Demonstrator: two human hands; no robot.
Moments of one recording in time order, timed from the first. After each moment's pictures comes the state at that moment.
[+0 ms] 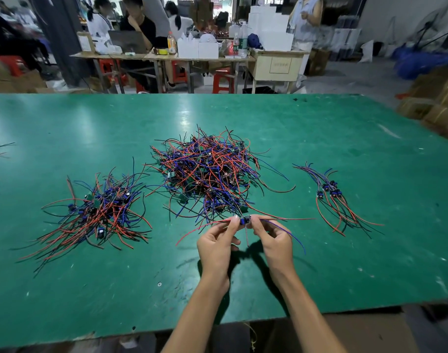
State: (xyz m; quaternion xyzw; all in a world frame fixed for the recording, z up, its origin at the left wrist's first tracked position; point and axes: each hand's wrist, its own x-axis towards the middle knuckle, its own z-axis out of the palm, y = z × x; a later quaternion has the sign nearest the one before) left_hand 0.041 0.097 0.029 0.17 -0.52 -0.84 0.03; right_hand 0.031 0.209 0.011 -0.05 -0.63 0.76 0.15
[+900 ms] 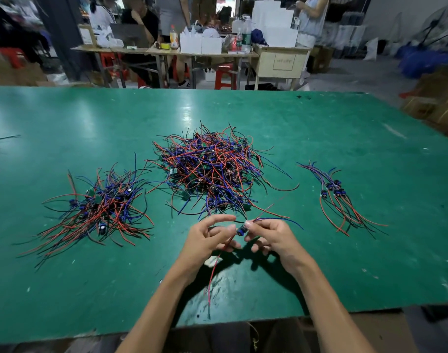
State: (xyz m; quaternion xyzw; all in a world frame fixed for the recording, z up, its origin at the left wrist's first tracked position) left_hand 0.032 0.036 0.029 -0.03 -0.63 -0.77 -0.13; right_hand 0.022 0.233 0.031 -0.02 -0.69 0.71 -0.13
